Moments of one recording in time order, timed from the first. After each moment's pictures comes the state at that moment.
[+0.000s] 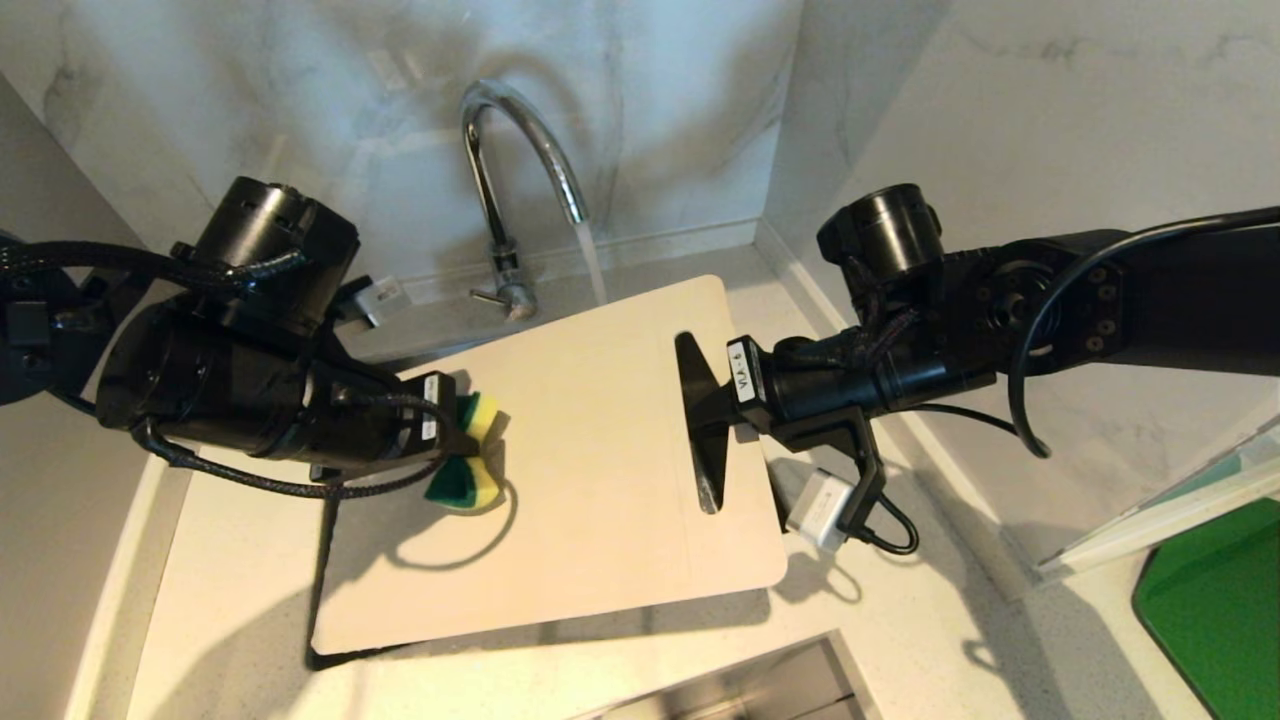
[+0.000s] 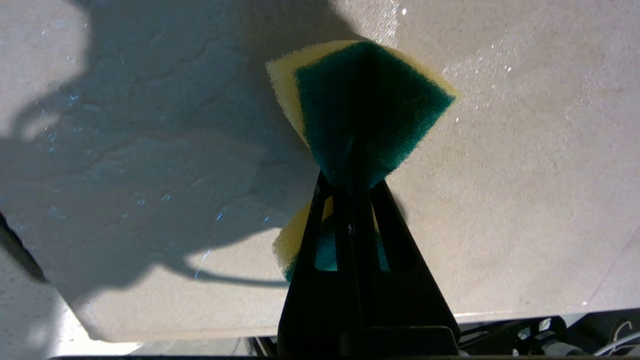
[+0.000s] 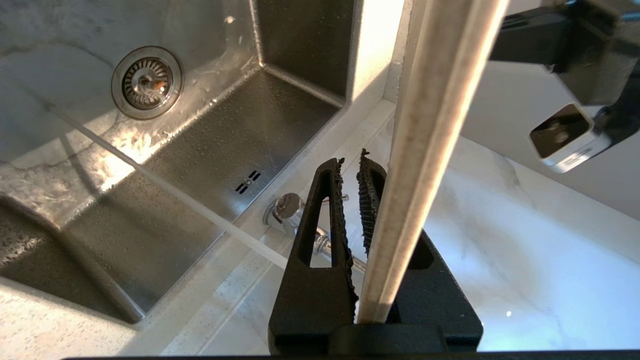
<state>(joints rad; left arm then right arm) -0.60 1.69 -1.42 0.45 0.03 -0.56 0.39 1.87 -1.57 0.36 0.75 -2.74</state>
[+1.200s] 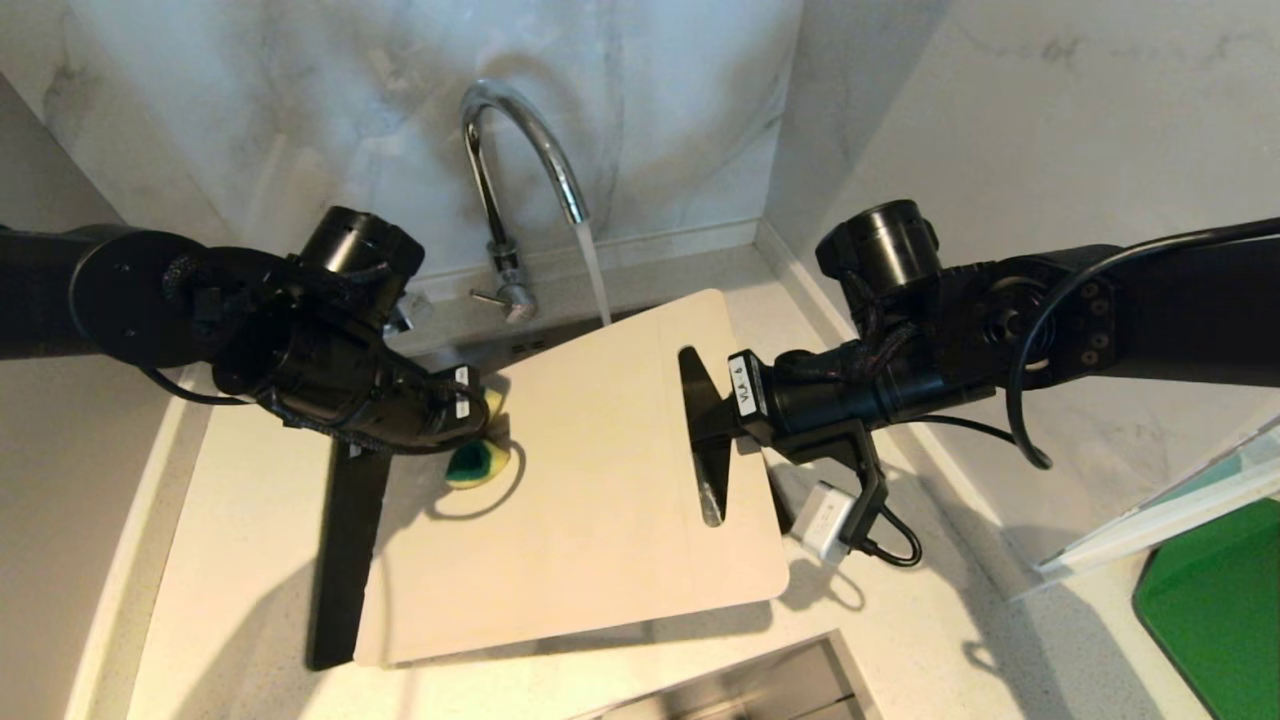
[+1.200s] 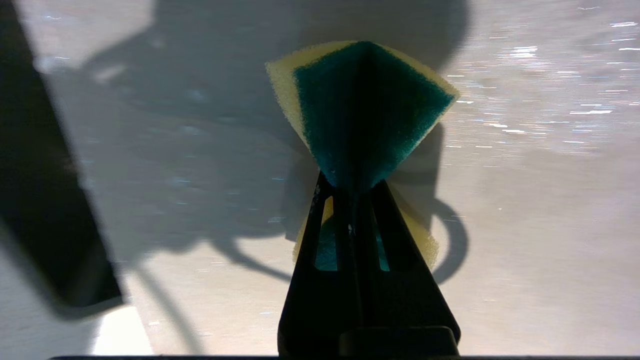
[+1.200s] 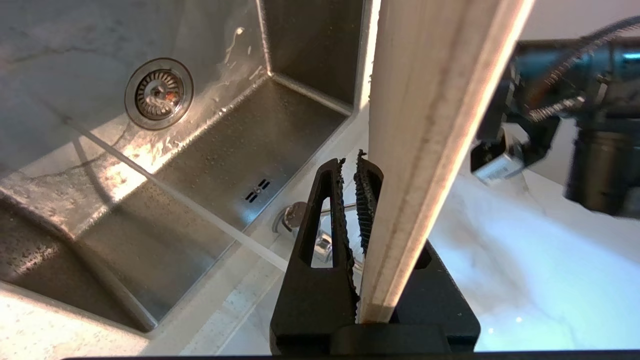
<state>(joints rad) -0.50 1.87 -1.59 0.52 0.06 -0.56 0.39 1.87 -1.53 0.34 0.76 -2.74</state>
